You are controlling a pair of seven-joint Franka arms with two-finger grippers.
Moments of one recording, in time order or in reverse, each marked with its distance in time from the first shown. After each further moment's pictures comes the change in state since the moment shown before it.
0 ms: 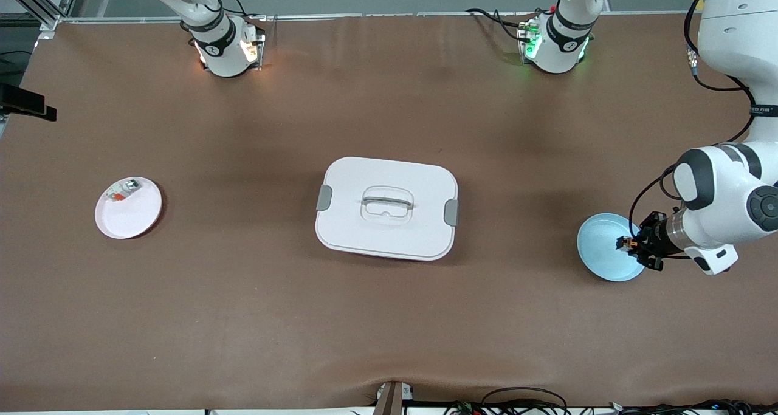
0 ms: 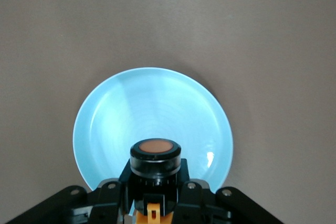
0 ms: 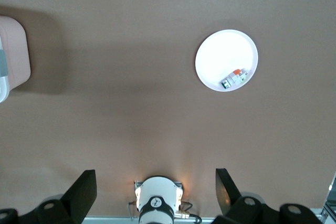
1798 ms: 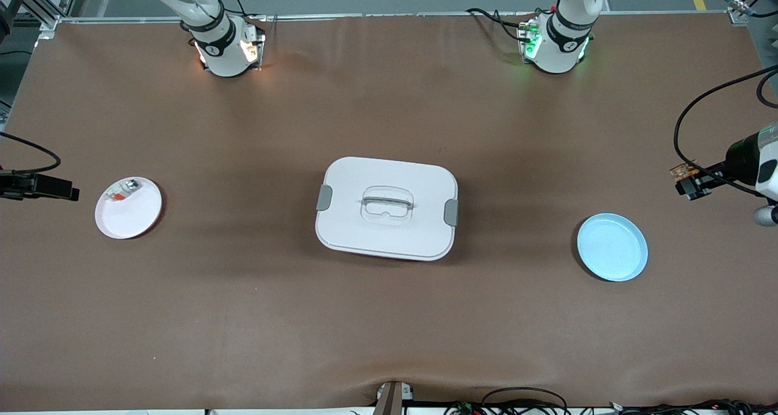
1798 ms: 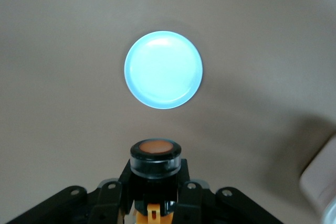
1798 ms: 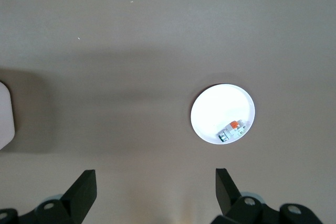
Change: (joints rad) left arm -0.061 -0.323 -0.002 0.239 -0.002 -0.613 0.739; right arm 0.022 0.270 0.004 0.223 -0.025 0.133 0.054
